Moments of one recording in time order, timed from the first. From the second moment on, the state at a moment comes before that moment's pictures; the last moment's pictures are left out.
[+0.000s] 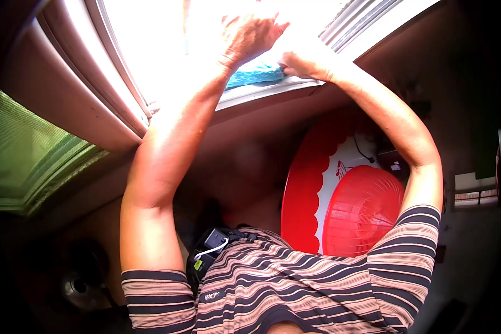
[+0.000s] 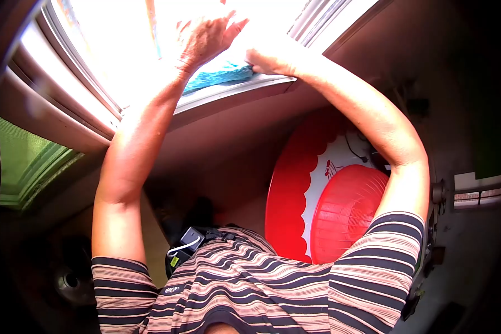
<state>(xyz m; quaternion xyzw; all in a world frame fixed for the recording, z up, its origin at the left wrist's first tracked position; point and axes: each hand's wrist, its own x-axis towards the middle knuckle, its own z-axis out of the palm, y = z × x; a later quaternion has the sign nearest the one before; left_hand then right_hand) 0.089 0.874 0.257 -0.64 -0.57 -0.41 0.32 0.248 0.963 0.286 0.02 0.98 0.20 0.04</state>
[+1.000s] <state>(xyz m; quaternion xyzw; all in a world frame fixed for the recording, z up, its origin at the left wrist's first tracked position) 0.072 0.695 0.186 -0.77 -0.49 -0.28 0.30 0.207 0.936 0.250 0.13 0.97 -0.19 -0.04</state>
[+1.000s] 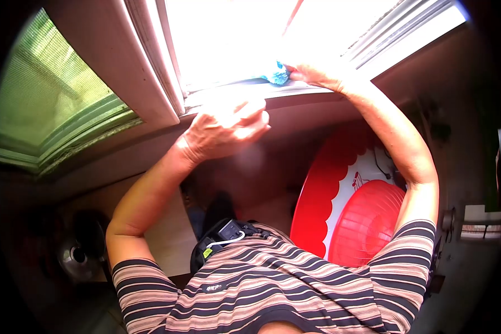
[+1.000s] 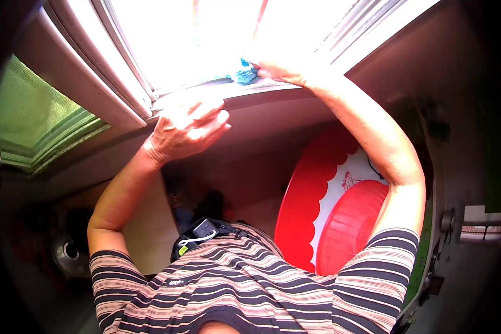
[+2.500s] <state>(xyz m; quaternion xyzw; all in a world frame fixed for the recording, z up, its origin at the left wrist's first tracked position) 0.075 0.707 0.142 -0.67 -0.53 -0.27 0.44 0.232 0.950 0.240 0.18 0.97 -0.16 -0.10</state>
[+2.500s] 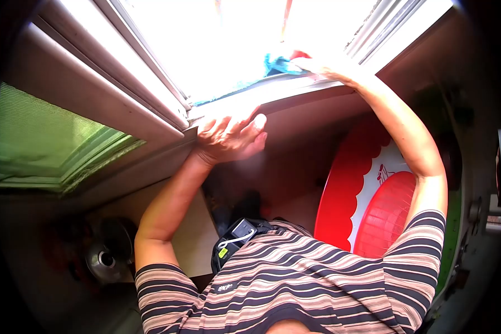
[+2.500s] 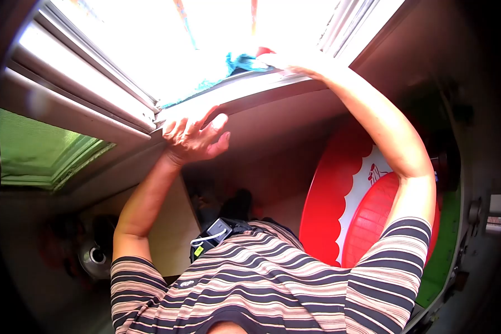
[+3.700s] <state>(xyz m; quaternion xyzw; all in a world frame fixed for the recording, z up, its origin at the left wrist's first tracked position) 0.082 0.710 0.153 -0.65 -0.55 -0.29 0.44 0.295 0.908 0.254 0.21 0.97 -0.09 -0.08</state>
